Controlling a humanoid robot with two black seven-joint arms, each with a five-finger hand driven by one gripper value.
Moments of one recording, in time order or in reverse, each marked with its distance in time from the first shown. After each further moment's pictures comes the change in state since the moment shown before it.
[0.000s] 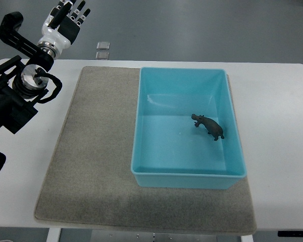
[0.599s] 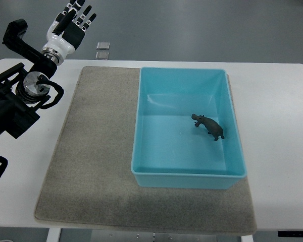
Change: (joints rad) left arm 0.015 -0.009 0.001 0.005 0.014 -0.052 -0.004; right arm 0.000 0.000 0.000 0.000 0.000 0.000 0.000
